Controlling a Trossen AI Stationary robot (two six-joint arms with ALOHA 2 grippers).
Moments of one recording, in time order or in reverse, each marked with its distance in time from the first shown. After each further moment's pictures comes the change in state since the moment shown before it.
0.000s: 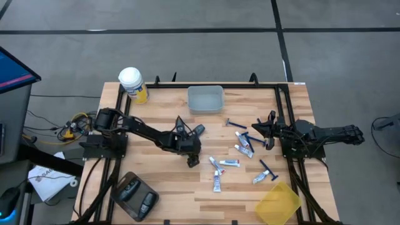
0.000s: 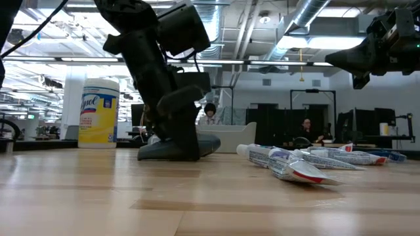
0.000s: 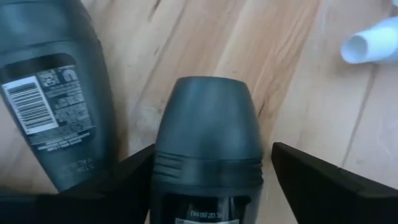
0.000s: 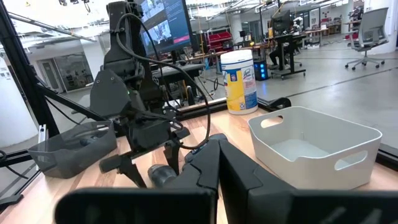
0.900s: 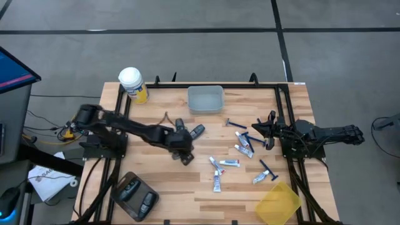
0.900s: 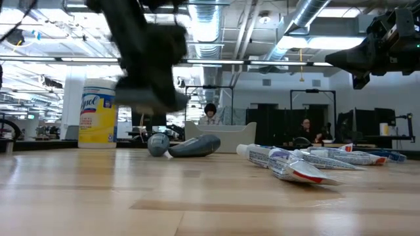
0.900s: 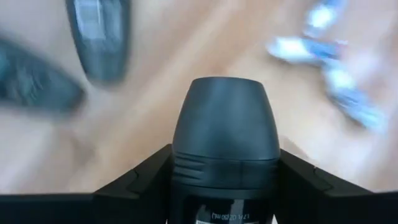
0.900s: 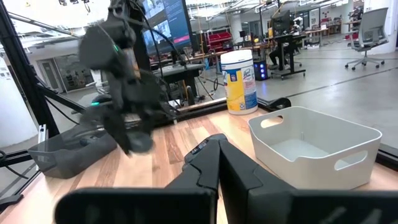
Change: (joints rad) left arm -0.032 -0.292 -0.001 -0.281 0.150 -0.355; right arm 0.000 0.000 0.000 0.000 0.000 0.000
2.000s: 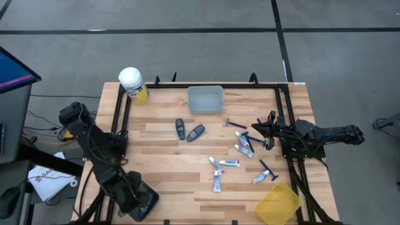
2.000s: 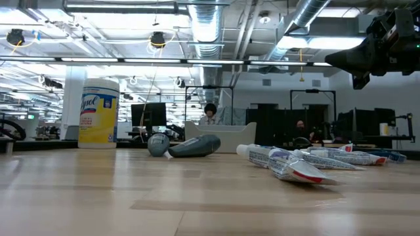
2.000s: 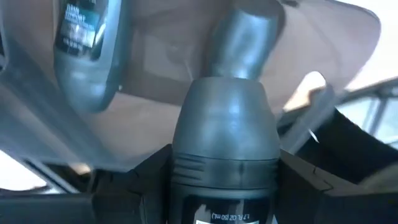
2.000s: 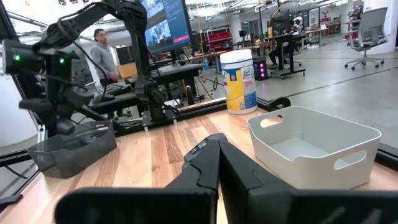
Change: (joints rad) left arm -0.767 -0.139 0.001 -0.283 0.244 -1.374; right arm -0.001 0.002 0.000 0.000 0.000 0.000
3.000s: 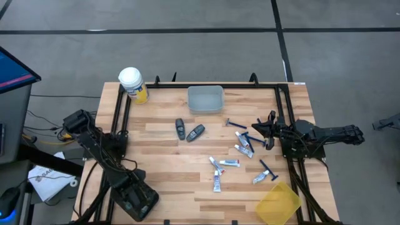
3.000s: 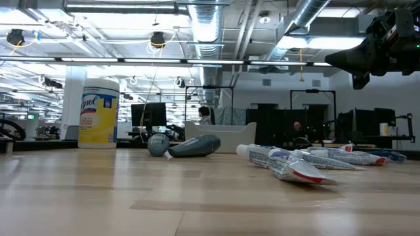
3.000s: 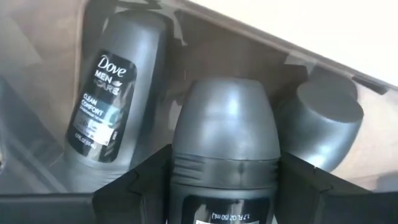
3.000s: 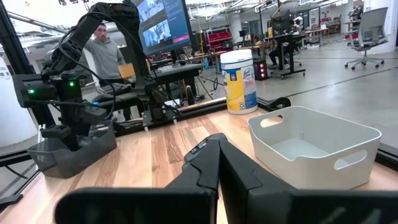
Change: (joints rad) left arm 0.042 0.125 -0.115 0.057 -0.006 0.053; right arm 0.000 0.000 0.000 0.000 0.000 0.002
